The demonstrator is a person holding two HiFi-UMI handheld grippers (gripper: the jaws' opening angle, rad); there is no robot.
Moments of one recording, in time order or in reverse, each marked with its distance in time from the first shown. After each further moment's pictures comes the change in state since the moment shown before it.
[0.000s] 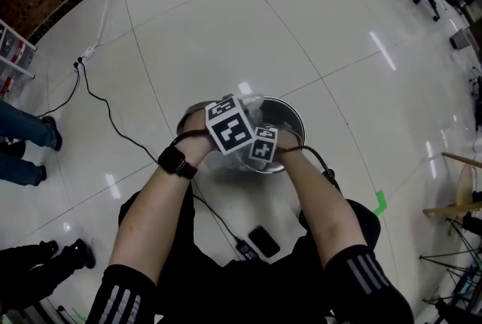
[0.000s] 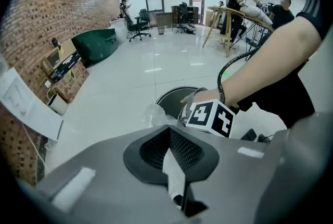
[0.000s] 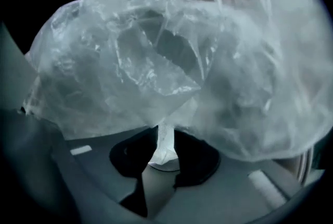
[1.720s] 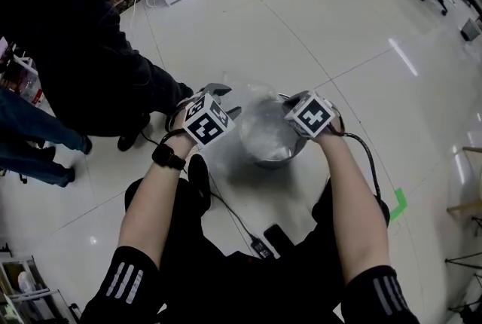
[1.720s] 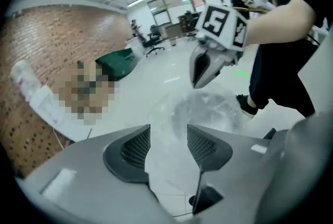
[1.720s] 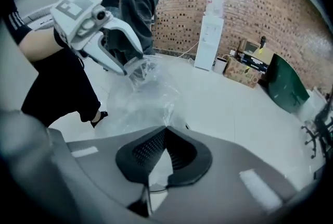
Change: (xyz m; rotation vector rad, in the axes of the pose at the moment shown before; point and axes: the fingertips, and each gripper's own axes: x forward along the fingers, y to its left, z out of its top) left arm -0.061 0.002 -0.005 0.022 -0.080 0.269; right arm -0.235 -0.048 -0.021 0.467 -0.370 -0.263
